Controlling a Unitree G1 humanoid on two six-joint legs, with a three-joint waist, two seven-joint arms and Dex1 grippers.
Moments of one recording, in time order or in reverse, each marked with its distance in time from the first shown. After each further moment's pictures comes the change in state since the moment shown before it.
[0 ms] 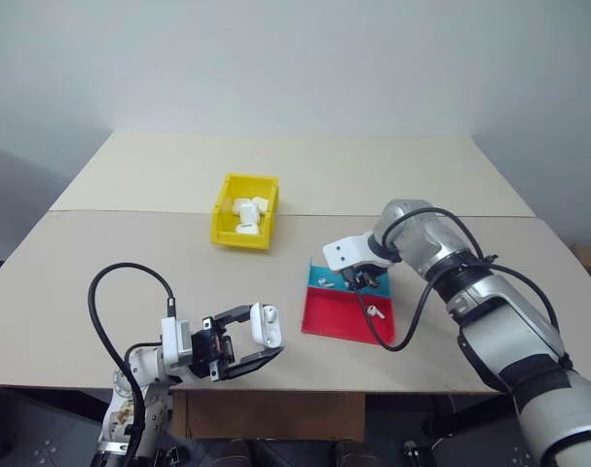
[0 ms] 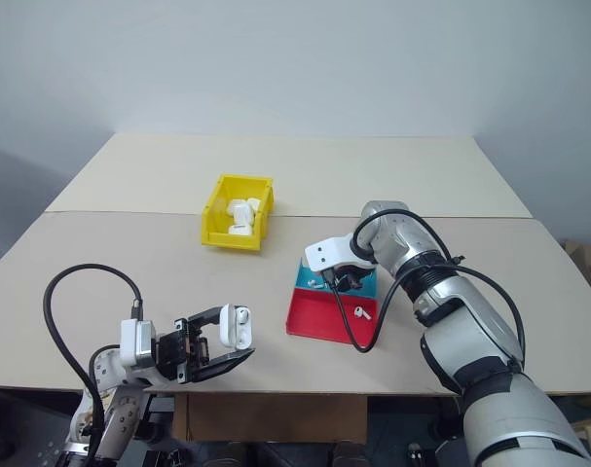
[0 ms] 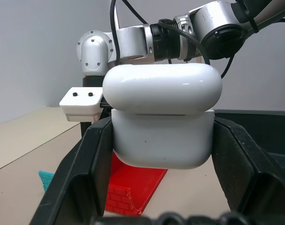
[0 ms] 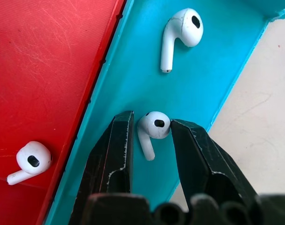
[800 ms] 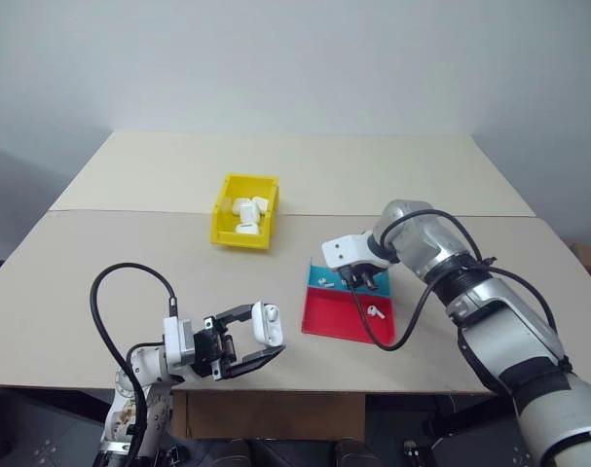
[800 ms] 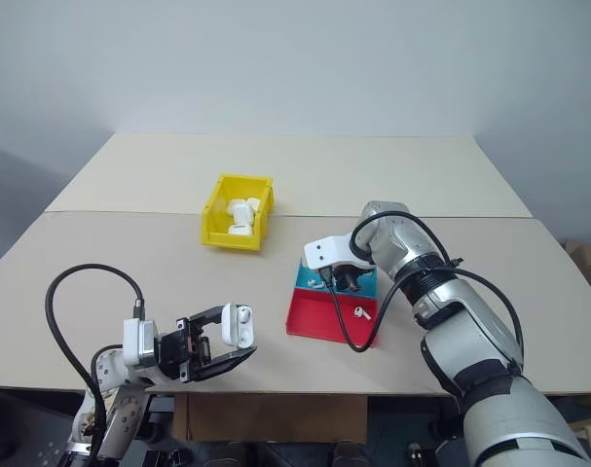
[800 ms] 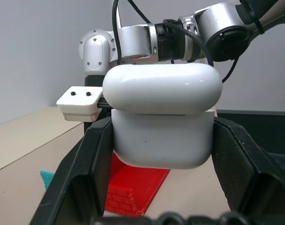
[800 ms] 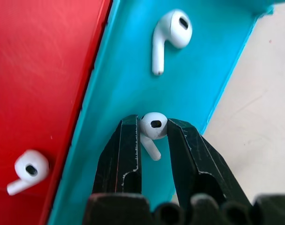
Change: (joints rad) left arm -0.008 -0.015 0.000 0.000 0.005 0.001 0.007; right arm 0.026 0.000 -0.059 -0.105 0.023 0.180 -0.020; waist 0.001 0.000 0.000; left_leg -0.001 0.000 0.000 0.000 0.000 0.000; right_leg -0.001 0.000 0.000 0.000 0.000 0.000
